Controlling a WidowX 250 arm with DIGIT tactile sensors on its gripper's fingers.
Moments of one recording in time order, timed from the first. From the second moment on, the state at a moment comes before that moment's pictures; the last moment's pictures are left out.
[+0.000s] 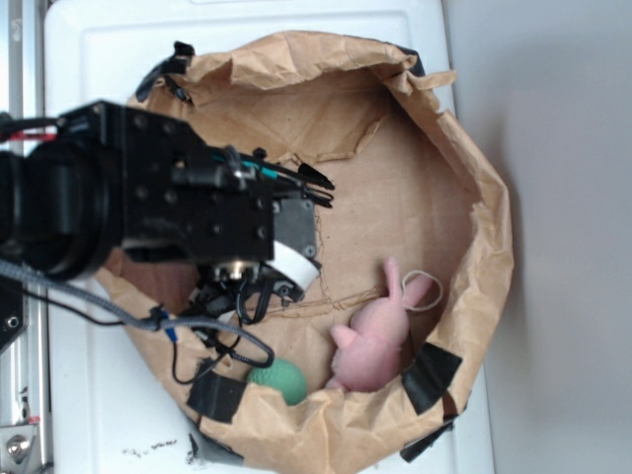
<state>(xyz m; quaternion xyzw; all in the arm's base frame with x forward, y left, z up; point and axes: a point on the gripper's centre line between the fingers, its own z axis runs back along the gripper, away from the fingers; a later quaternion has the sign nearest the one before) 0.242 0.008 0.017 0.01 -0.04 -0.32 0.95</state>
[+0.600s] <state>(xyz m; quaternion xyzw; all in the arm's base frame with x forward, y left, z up) 0.245 0.006 0.026 0.02 -0.07 -0.33 0.94</state>
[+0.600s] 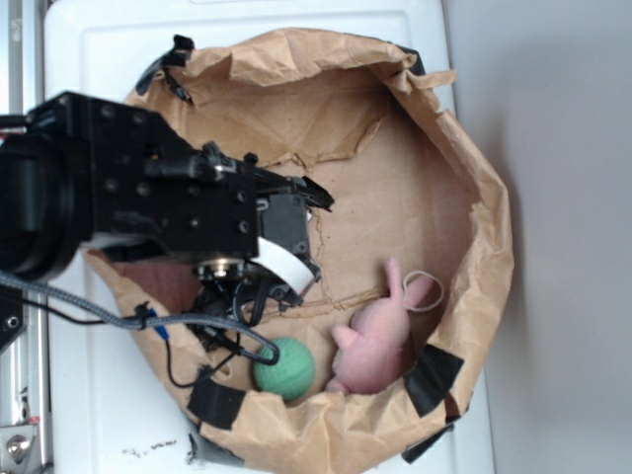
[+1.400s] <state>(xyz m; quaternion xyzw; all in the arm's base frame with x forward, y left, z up) 0.249 0.007 0.031 0.03 -0.08 -0.32 0.94</state>
